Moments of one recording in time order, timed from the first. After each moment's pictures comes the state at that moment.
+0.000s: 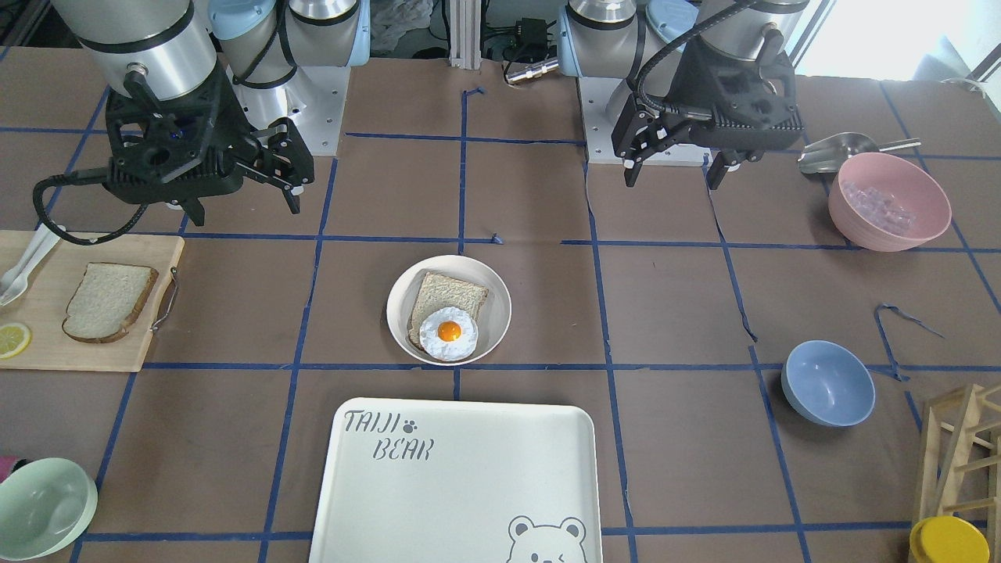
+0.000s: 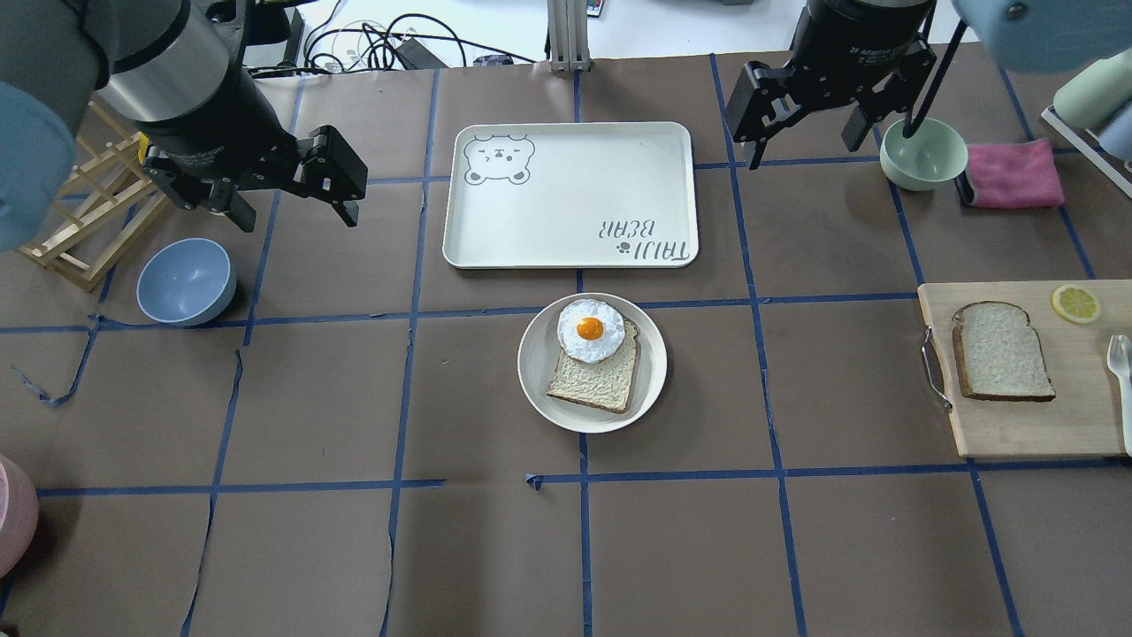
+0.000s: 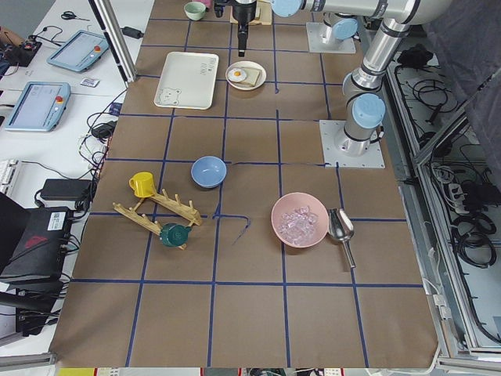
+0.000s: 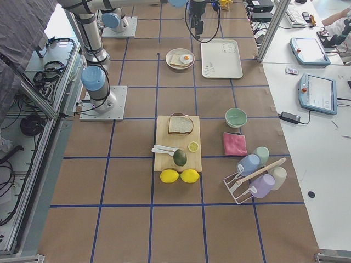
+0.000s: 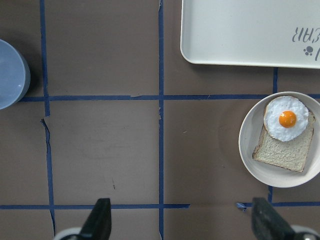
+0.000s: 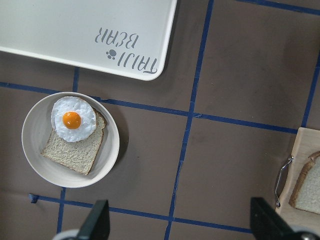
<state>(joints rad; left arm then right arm) -1.59 -1.51 -1.59 -1.56 1.56 -0.03 1.63 -1.47 1.40 -1.51 -1.56 -0.12</state>
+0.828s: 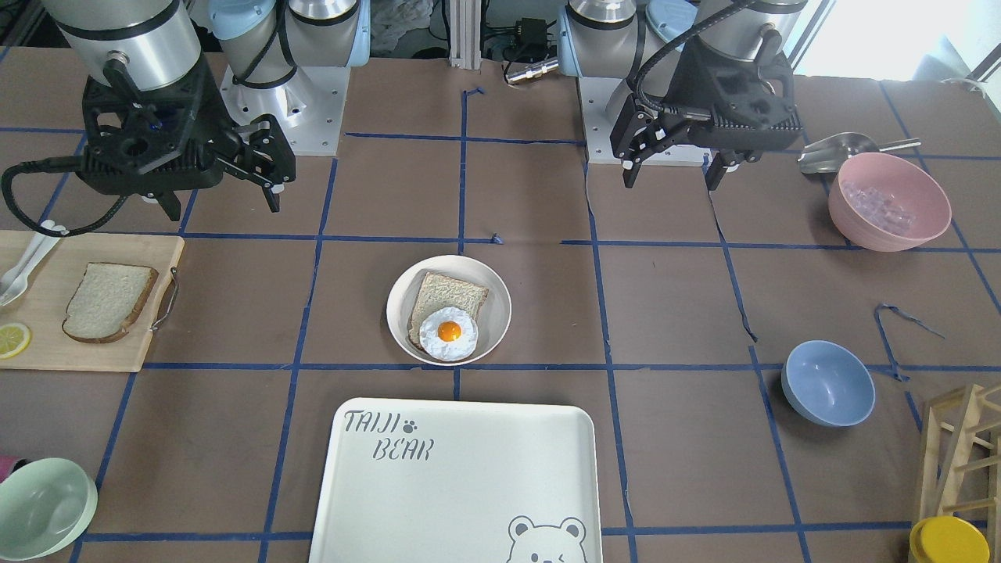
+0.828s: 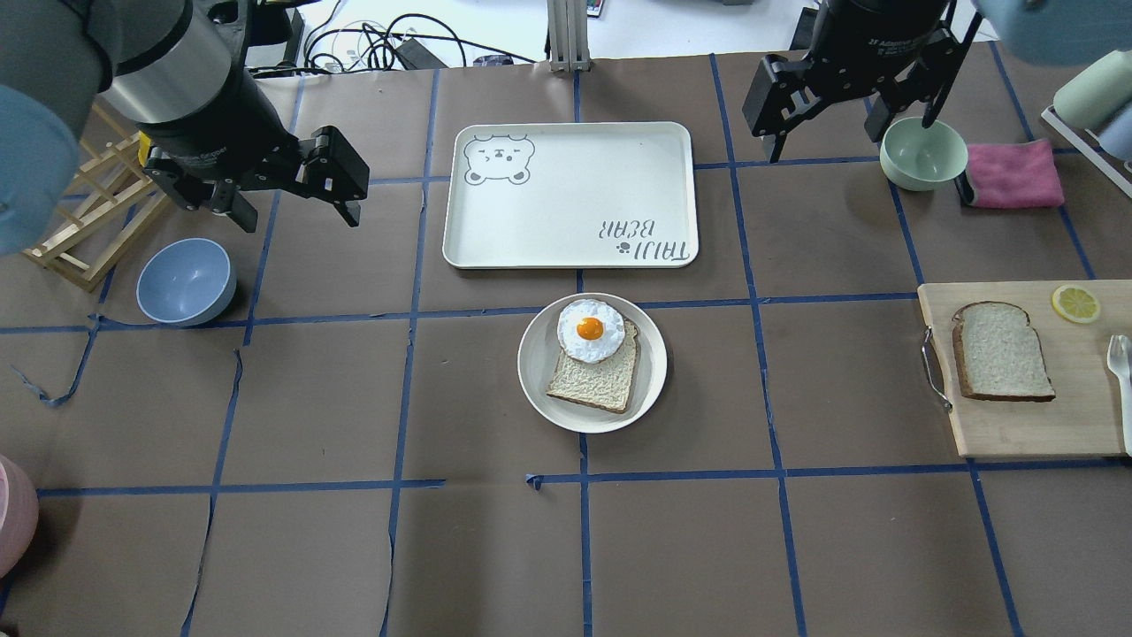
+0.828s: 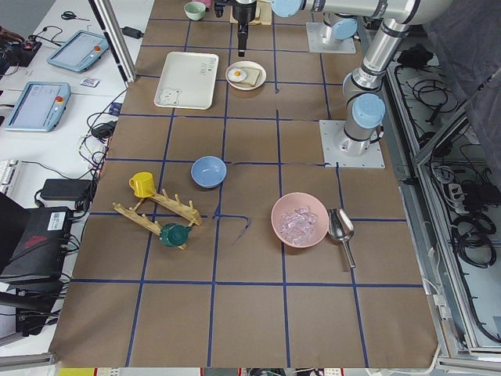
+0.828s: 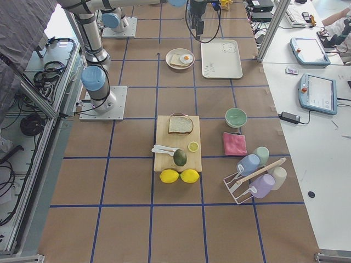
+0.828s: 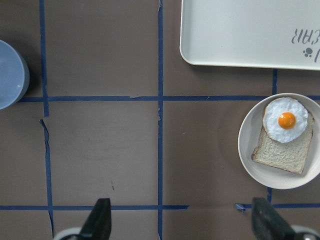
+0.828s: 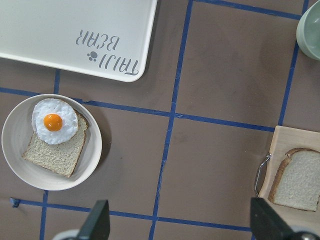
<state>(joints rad) -1.59 -1.51 -1.59 -1.56 1.56 -0.03 1.62 -1.48 1.39 -1.50 -1.61 -0.11</state>
